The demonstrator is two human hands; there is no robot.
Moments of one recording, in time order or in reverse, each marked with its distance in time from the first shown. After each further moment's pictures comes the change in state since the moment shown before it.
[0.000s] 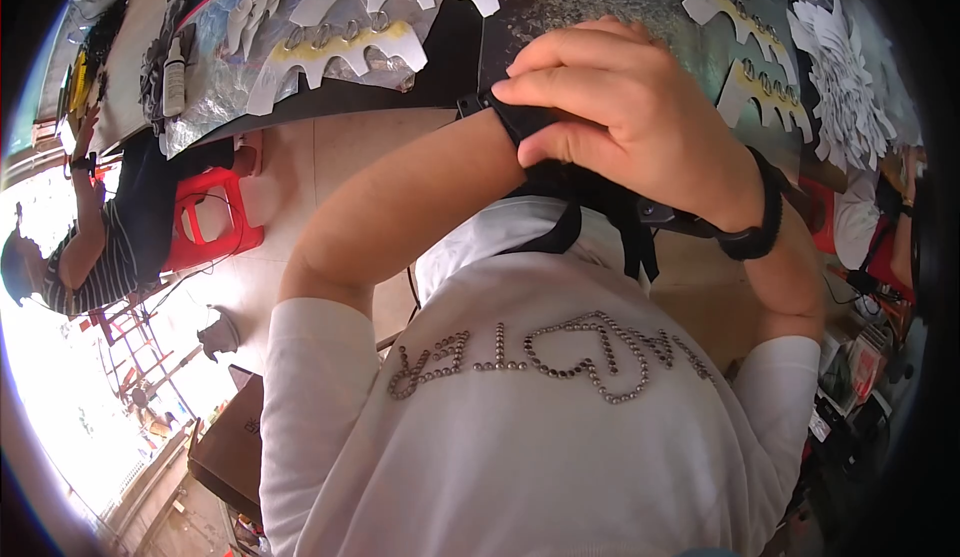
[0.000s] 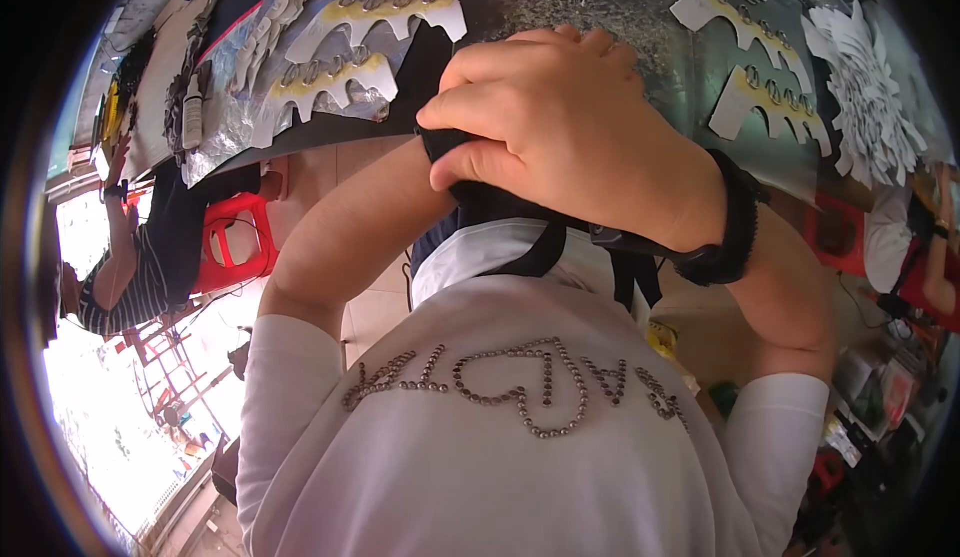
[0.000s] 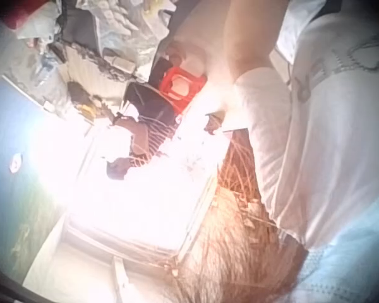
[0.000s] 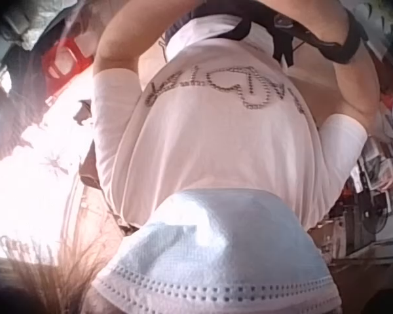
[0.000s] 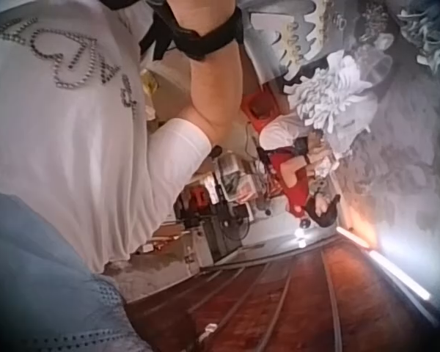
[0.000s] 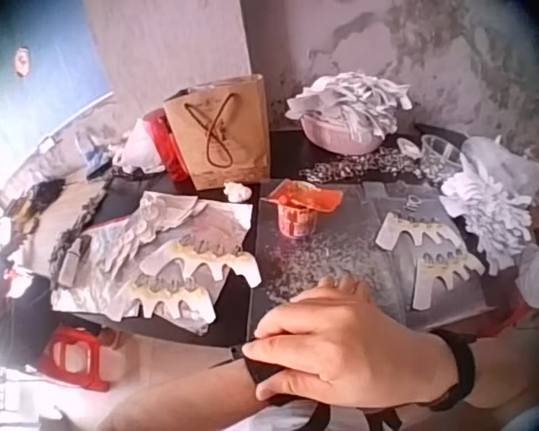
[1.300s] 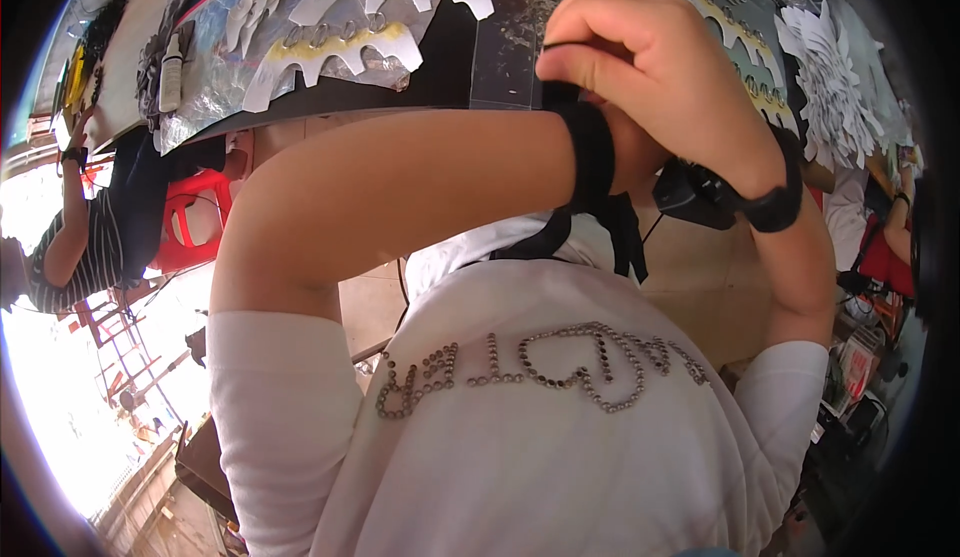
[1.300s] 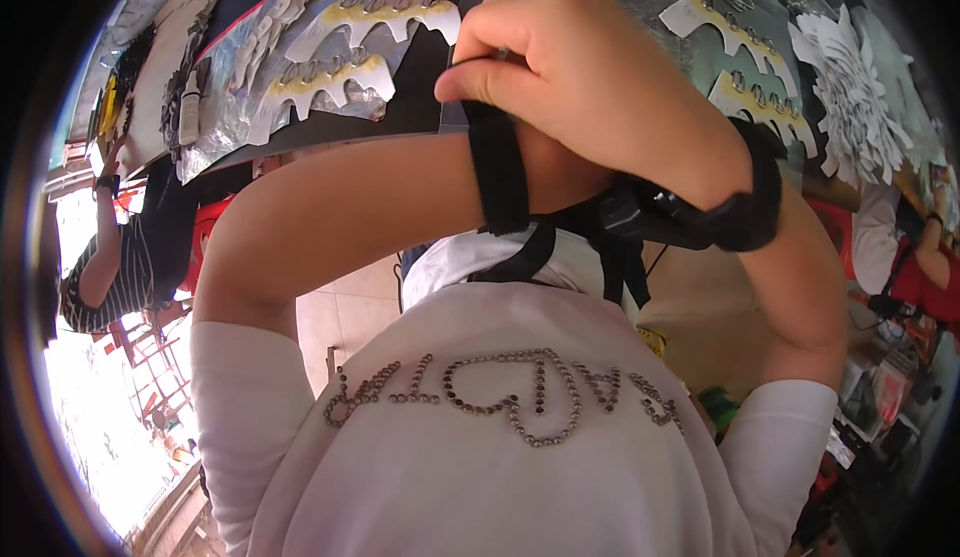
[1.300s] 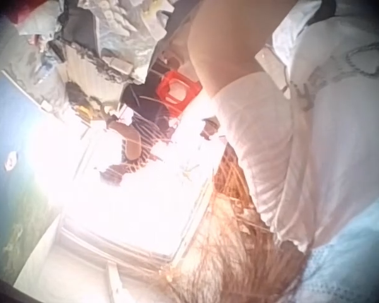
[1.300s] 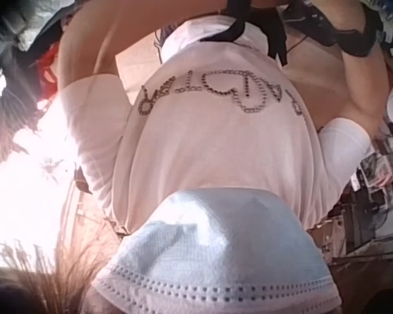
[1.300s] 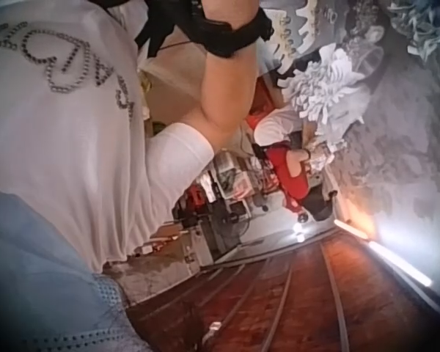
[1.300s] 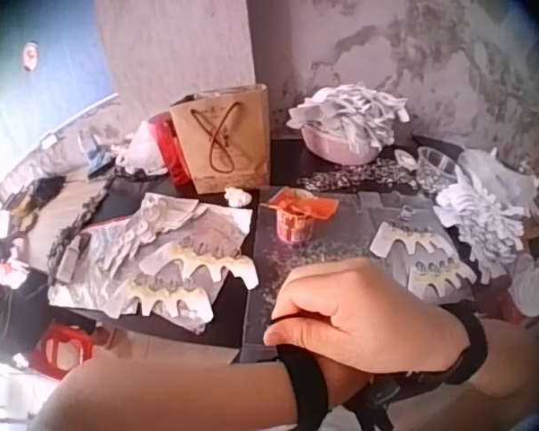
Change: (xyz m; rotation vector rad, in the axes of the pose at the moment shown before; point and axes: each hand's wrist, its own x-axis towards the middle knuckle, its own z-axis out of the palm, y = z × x) left_hand 0.042 0.049 -0.018 0.867 -0.694 -0.332; right_hand 0.014 0.005 -0.027 0.292 -0.049 0.337
